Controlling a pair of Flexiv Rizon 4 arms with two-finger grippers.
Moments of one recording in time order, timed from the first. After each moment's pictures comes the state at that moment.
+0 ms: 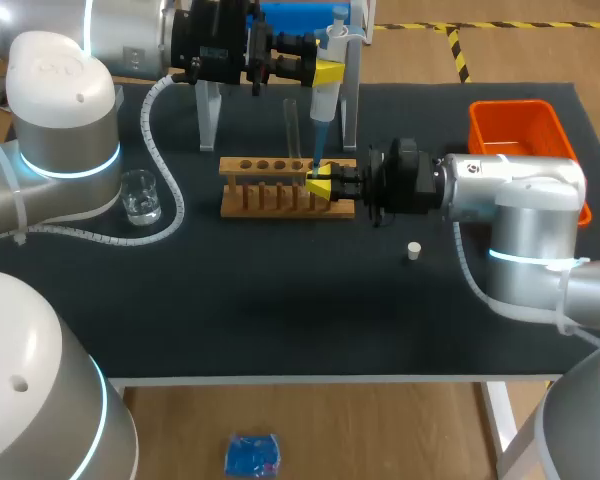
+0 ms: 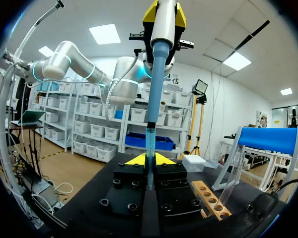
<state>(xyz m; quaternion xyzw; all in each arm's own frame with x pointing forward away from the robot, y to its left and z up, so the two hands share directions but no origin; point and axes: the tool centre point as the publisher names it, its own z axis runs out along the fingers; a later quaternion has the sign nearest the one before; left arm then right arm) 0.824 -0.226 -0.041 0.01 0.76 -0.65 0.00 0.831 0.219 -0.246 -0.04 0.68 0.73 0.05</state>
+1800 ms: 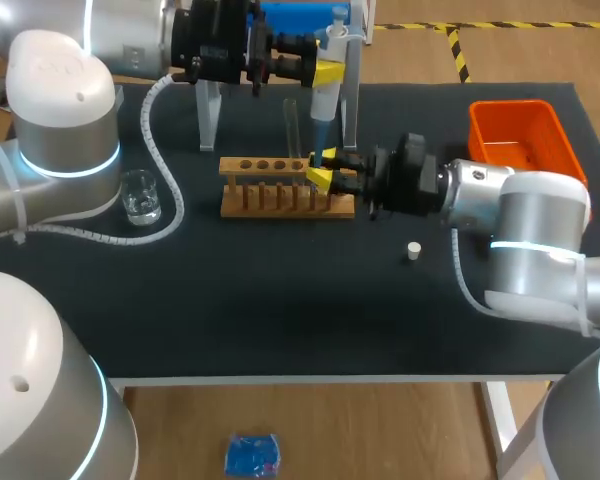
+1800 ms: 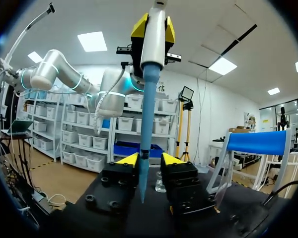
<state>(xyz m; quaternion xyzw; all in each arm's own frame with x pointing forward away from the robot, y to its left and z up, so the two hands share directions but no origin) 0.824 -0.226 -0.042 0.01 0.76 -0.65 0.00 0.837 0.215 -0.219 0.02 0.65 0.75 0.08</state>
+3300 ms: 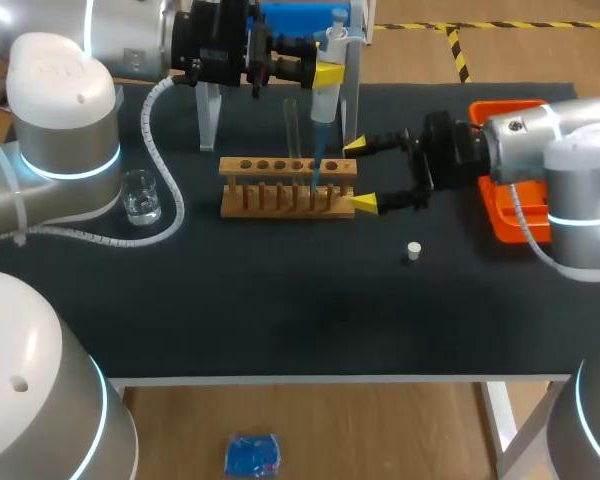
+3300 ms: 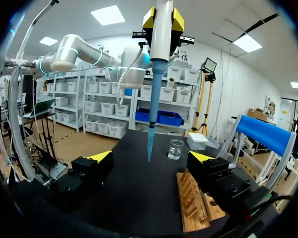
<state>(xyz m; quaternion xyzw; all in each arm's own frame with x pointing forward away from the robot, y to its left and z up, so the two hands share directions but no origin) 0.824 -0.226 -0.043 0.01 0.76 -0.65 0.00 0.831 0.157 -0.241 -0.06 0.77 0.64 0.02</state>
